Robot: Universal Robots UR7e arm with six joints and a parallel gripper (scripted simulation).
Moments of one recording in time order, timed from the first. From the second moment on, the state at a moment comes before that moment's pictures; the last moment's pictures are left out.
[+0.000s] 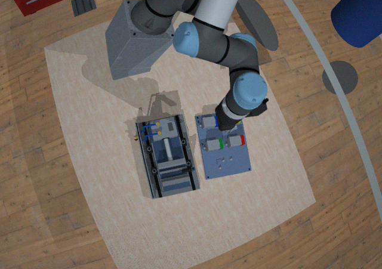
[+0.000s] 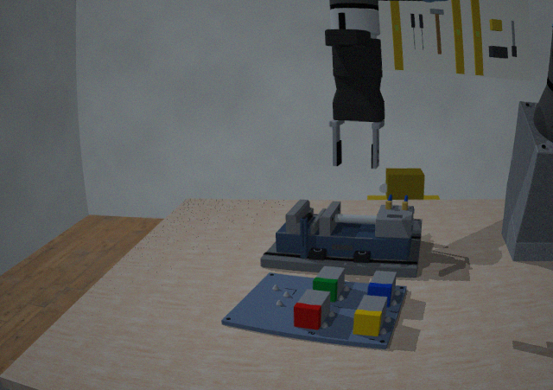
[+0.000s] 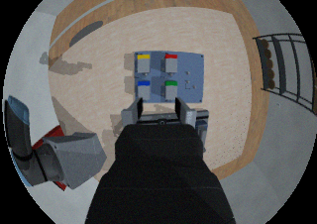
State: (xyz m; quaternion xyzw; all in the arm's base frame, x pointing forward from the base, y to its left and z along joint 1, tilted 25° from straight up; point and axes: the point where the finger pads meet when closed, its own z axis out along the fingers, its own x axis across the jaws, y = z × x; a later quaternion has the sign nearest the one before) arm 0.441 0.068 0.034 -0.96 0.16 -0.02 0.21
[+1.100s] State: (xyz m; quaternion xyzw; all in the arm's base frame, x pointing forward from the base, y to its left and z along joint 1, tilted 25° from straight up) arm 0.447 0.071 0.136 -0.96 0.16 -0.02 0.21
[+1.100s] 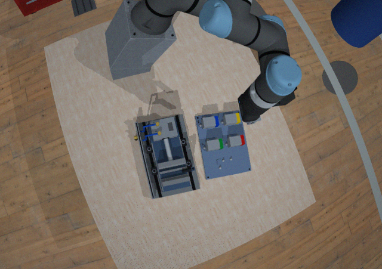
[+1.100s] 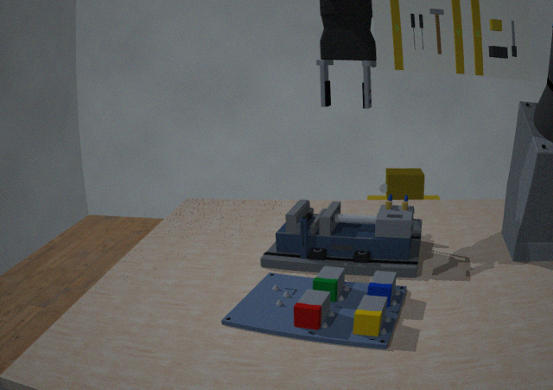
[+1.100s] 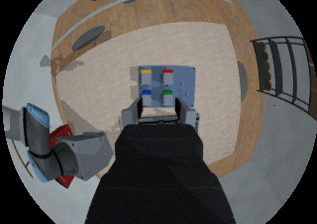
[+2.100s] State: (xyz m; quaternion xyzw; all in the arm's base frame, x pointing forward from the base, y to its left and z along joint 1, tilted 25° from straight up) arm 0.446 0.071 0.129 -0.96 0.16 -0.01 0.21
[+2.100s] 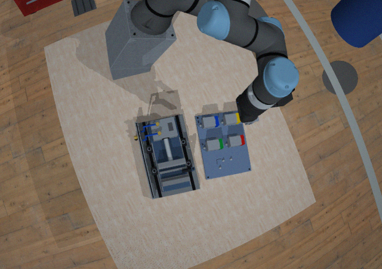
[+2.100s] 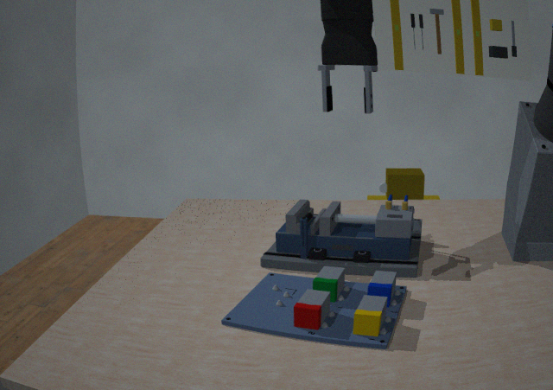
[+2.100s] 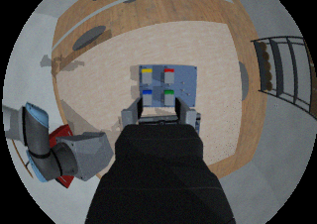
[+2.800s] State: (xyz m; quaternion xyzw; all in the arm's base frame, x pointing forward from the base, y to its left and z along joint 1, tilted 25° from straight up) arm 0.446 0.071 0.124 -0.96 0.16 -0.01 0.21
